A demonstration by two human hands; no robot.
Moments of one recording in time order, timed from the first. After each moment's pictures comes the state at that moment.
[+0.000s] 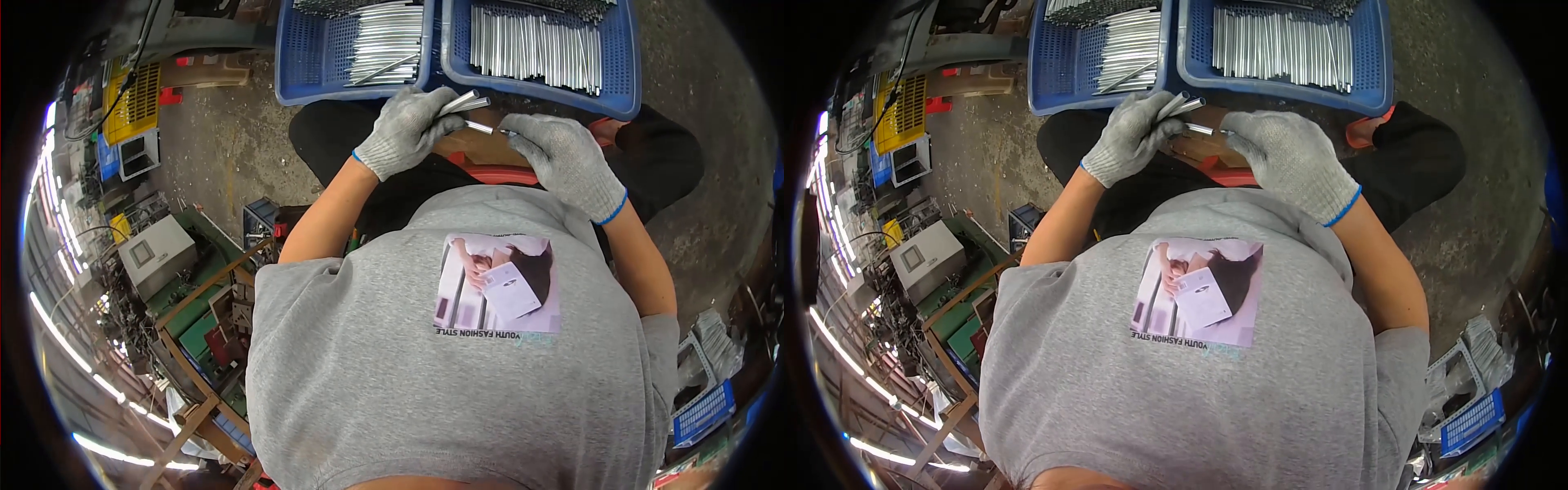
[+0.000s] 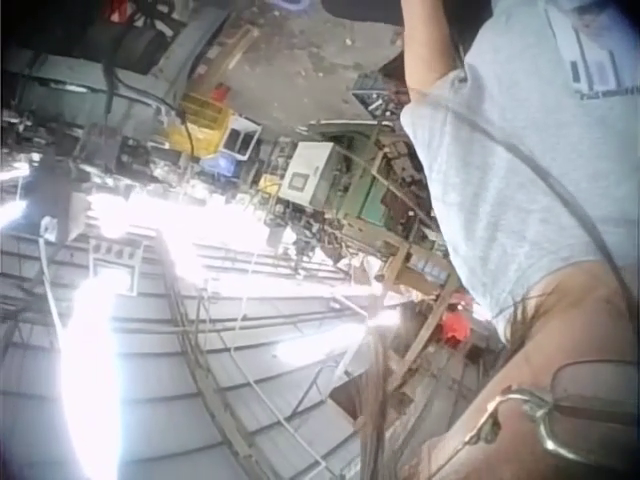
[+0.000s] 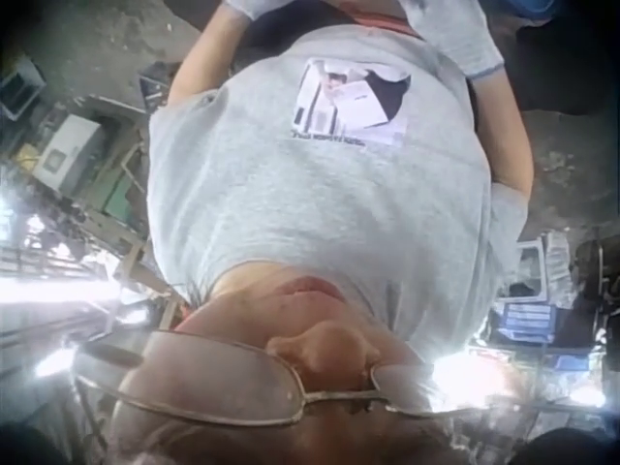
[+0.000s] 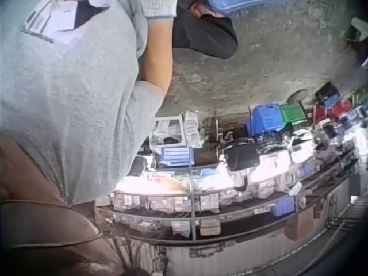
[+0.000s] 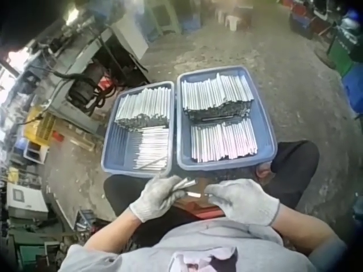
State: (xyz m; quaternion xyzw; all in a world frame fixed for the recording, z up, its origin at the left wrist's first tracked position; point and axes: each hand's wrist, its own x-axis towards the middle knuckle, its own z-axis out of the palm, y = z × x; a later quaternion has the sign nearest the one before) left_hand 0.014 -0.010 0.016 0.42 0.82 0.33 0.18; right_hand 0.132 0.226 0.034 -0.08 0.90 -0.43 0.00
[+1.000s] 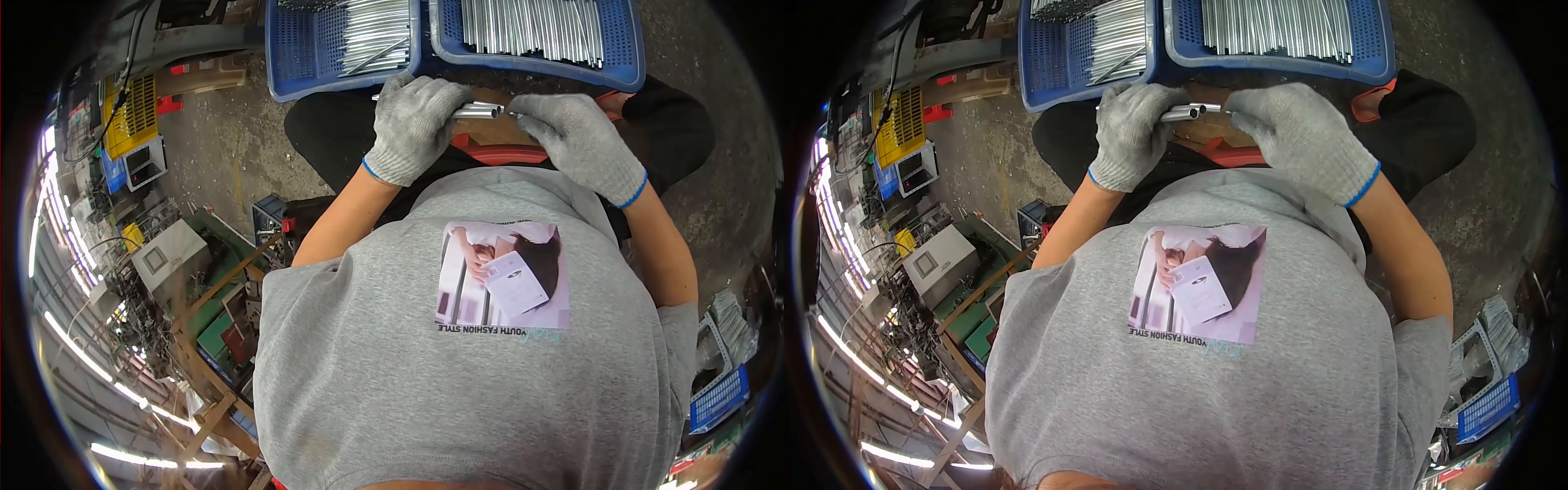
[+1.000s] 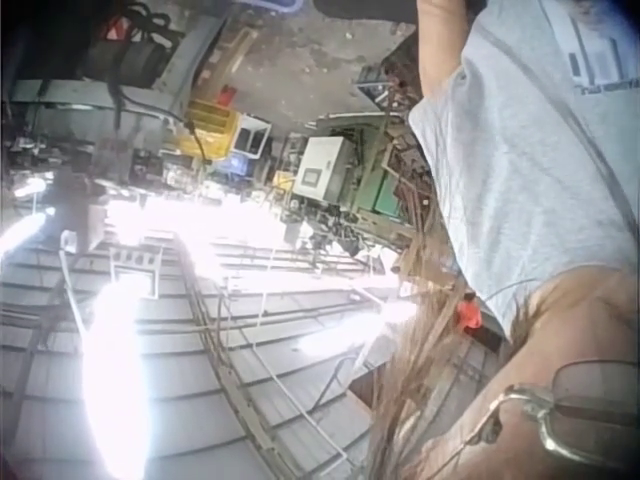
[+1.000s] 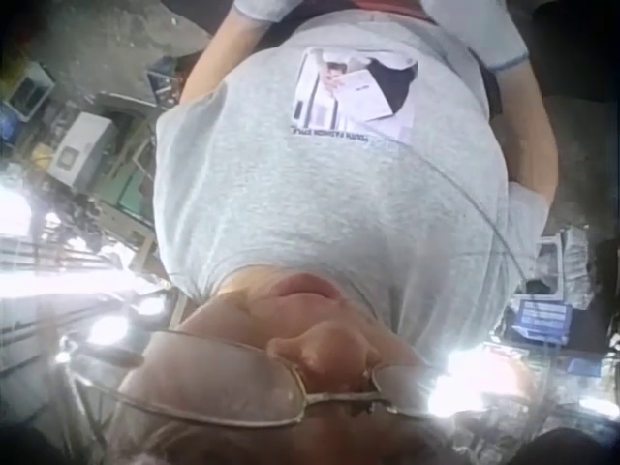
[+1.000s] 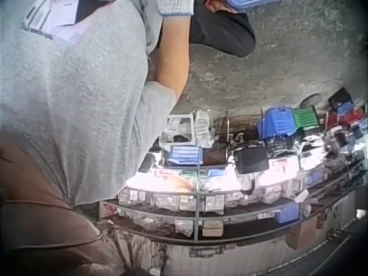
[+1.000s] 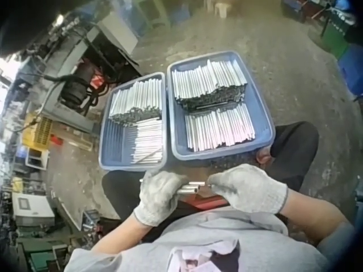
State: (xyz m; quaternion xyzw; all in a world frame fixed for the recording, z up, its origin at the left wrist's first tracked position) left_hand 0.037 0.001 0.022 0.51 0.83 0.24 -0.03; right_hand 0.138 0.233 0.039 -0.04 0.87 -0.48 0.10
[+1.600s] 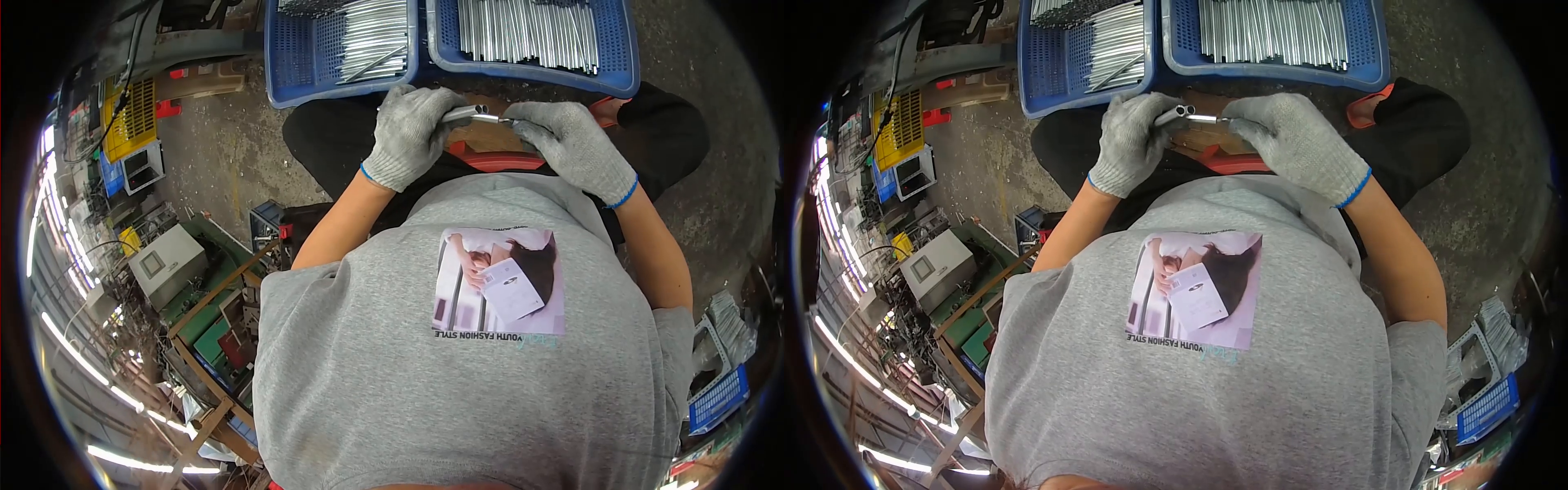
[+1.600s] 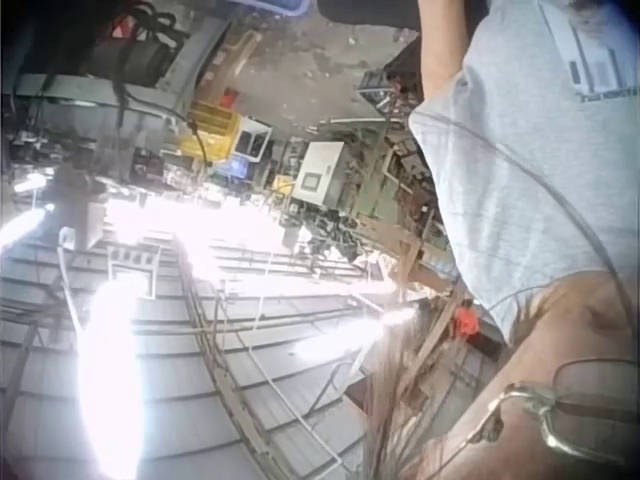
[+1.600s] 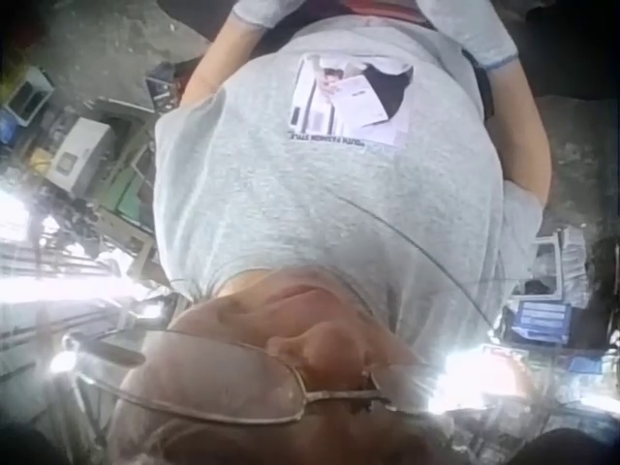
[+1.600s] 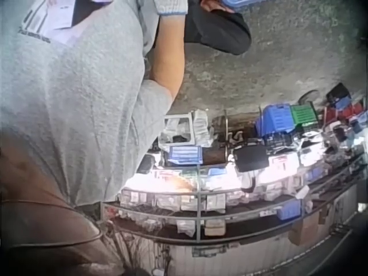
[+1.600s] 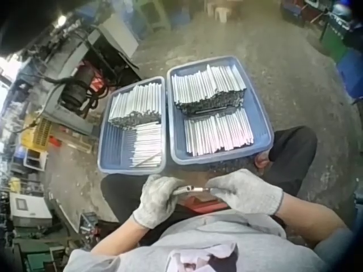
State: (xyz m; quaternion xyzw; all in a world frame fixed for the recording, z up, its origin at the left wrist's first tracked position) left_hand 0.039 0.002 0.023 0.48 0.83 0.27 0.00; right_hand 0.138 0.237 0.033 -0.01 0.84 -0.54 0.11
